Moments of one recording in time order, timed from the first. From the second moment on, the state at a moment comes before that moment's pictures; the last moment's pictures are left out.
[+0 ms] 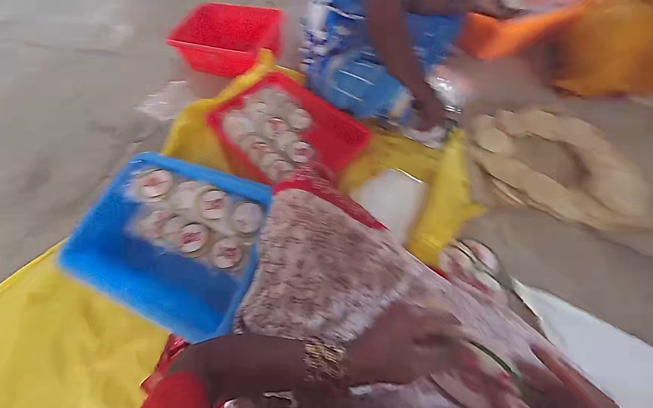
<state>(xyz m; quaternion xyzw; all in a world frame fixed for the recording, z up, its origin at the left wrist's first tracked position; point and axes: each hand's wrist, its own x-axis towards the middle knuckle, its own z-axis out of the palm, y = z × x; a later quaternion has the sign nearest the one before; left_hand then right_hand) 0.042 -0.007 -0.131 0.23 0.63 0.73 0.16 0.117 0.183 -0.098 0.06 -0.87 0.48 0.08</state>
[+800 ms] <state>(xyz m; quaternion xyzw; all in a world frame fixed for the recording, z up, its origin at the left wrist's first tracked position) 0.034 0.006 -0.112 0.36 0.52 0.77 0.10 0.132 0.198 -0.086 0.03 -0.86 0.43 0.26</state>
